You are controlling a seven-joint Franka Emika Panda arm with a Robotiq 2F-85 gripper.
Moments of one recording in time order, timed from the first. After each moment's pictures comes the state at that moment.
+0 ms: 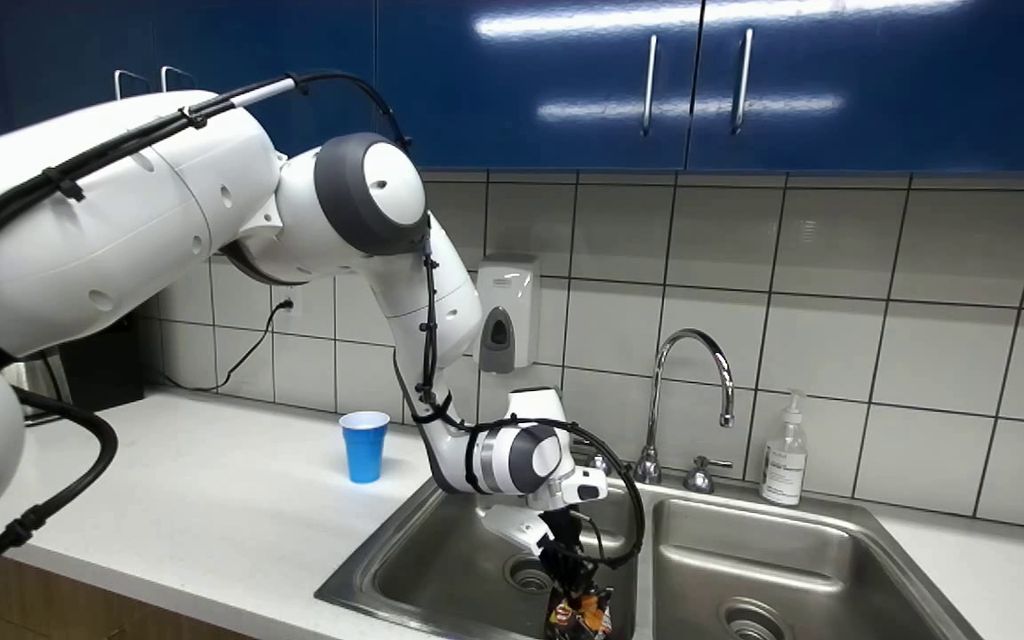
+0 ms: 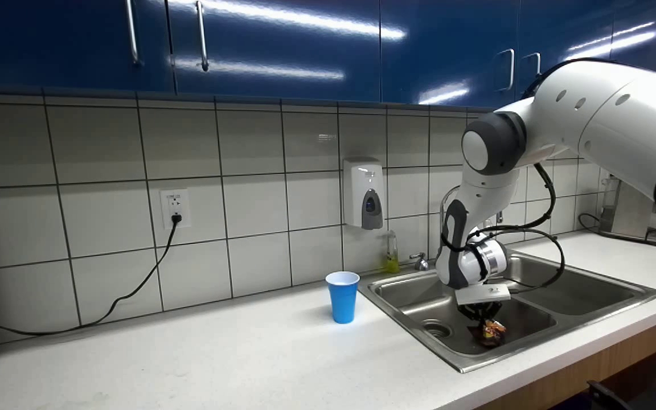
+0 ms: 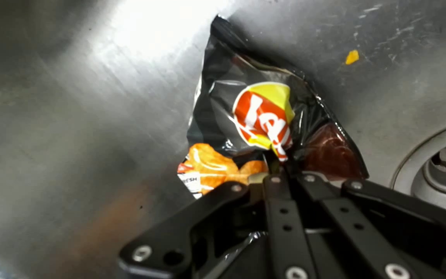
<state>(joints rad) -0.07 1.00 -0.34 -1.75 0.02 2.77 0.33</state>
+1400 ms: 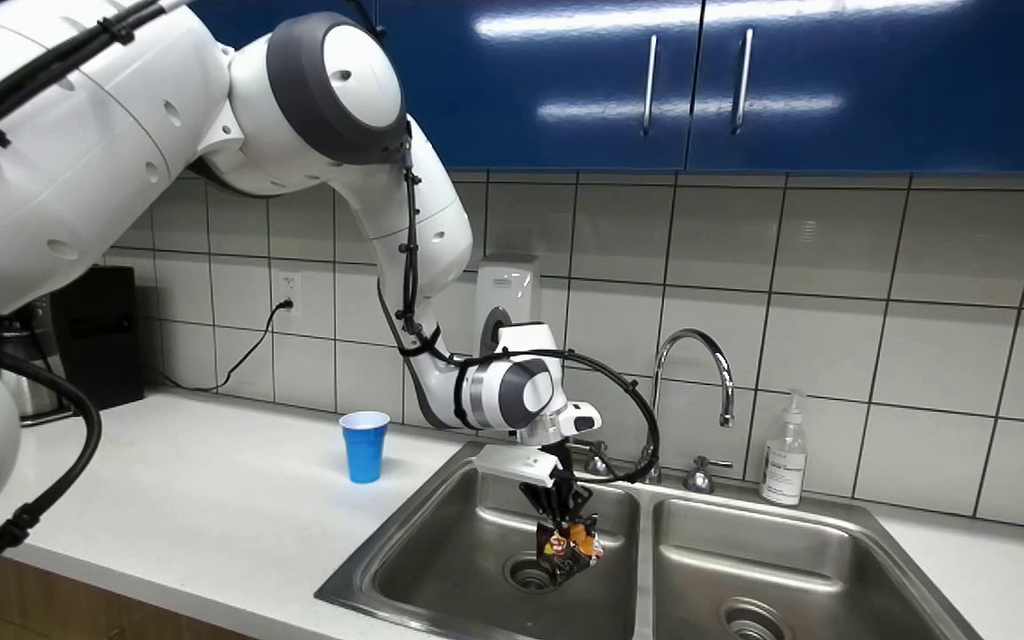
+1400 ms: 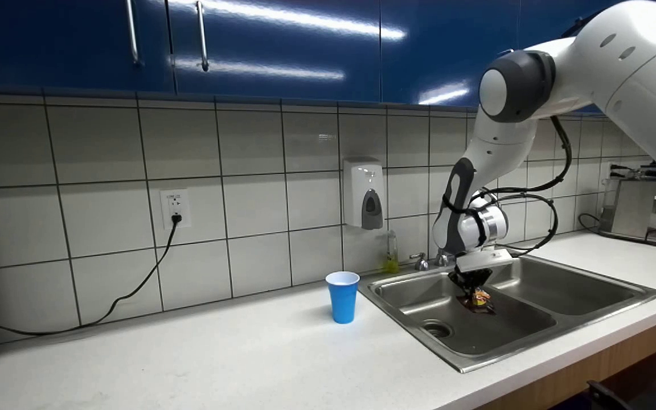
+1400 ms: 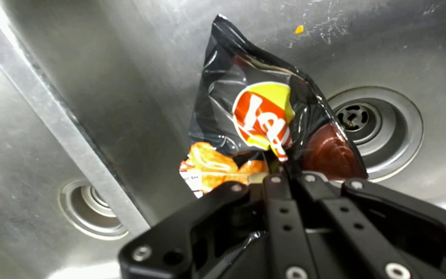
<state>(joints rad) -0.09 0.72 -0.29 -1.93 -0.03 2.79 0.07</state>
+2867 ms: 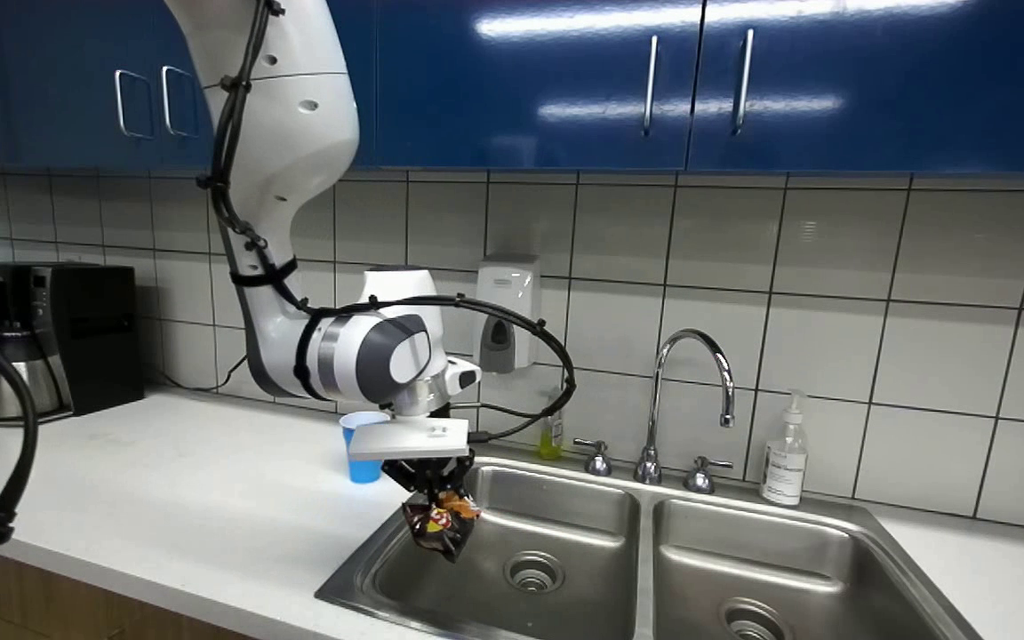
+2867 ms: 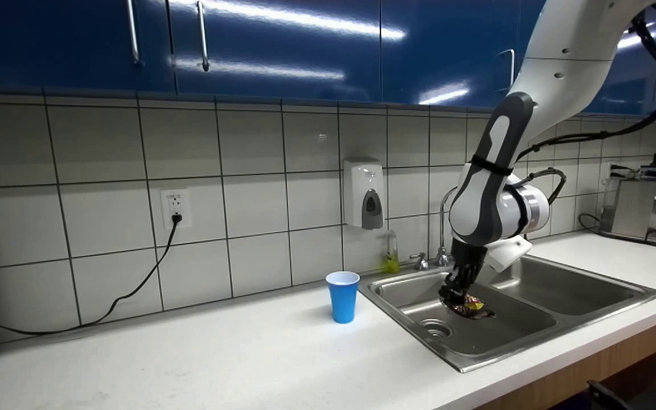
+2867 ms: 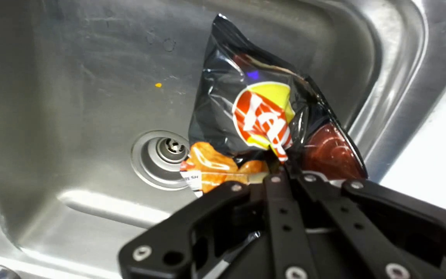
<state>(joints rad) -0.16 0.18 -0.04 -2.62 -0.15 3.04 -0.38</state>
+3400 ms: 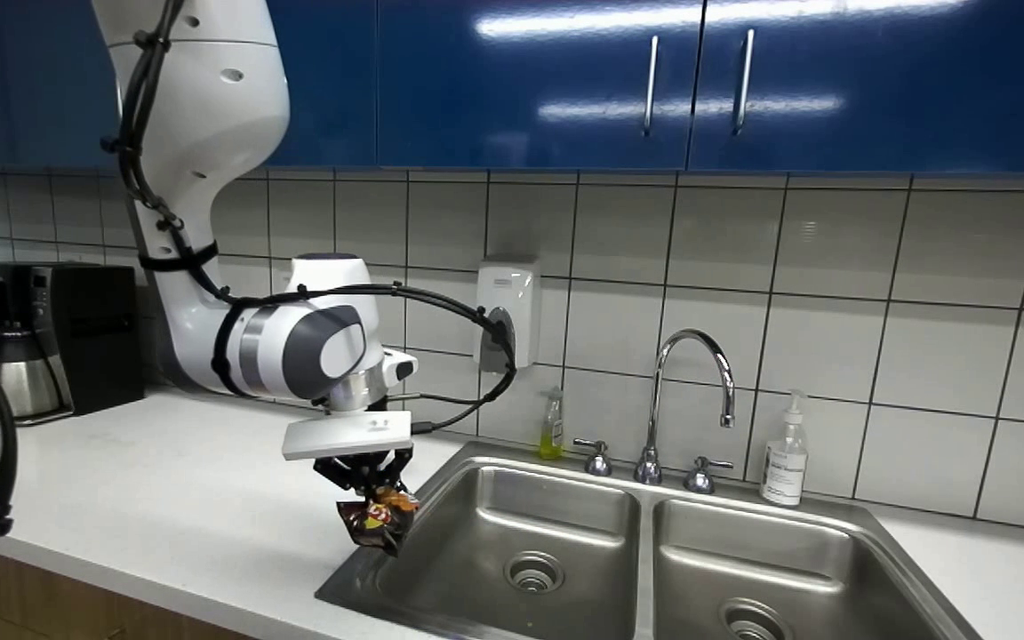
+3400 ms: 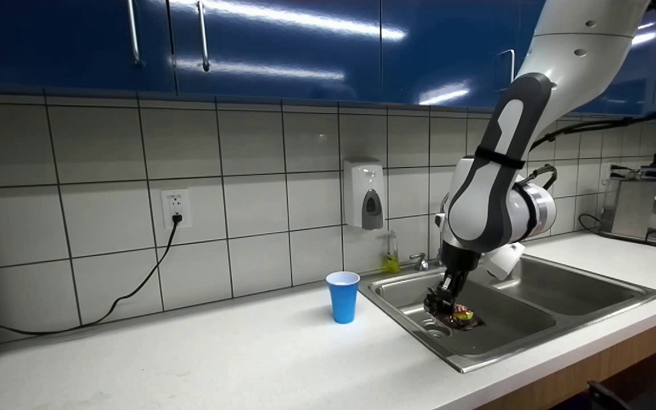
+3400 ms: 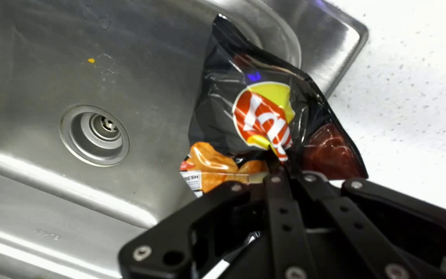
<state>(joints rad) -0.15 0.05 0.09 -2.77 -0.12 3.08 -0.45</state>
